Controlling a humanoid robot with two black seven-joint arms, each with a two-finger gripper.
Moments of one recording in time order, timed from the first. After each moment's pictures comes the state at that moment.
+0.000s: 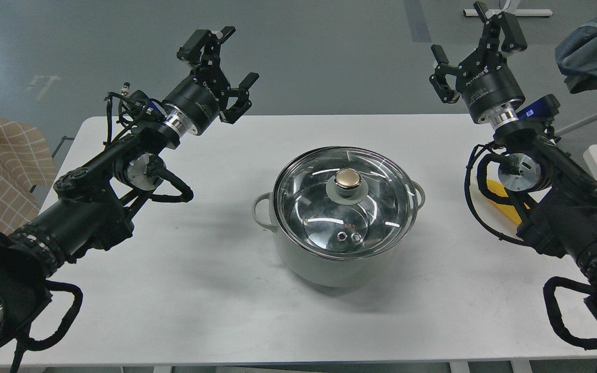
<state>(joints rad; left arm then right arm) -0.83 0.24 -0.76 -0.73 0.31 -0.40 -0.35 0.93 -0.12 0.88 0.42 -0.38 0.49 0.49</state>
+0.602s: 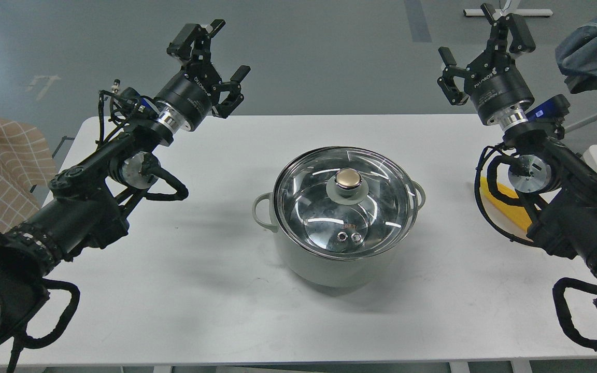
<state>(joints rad) -0.84 0.24 -0.76 -0.67 0.31 -0.41 -0.39 0.93 -0.15 0.85 0.42 -0.38 0.49 0.49</state>
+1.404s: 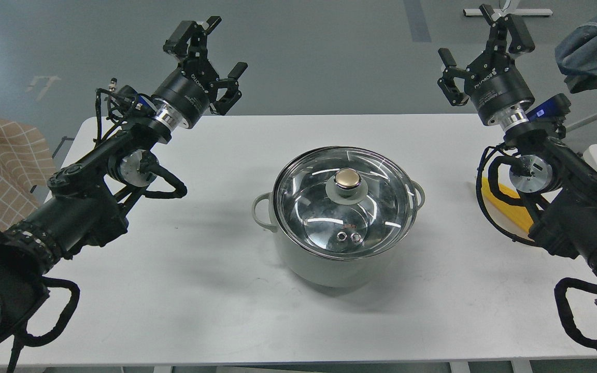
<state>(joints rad) -0.84 0.24 -0.77 -0.69 0.31 -0.42 -0.40 0.93 -0.15 0.85 0.42 -0.38 0.49 0.49</state>
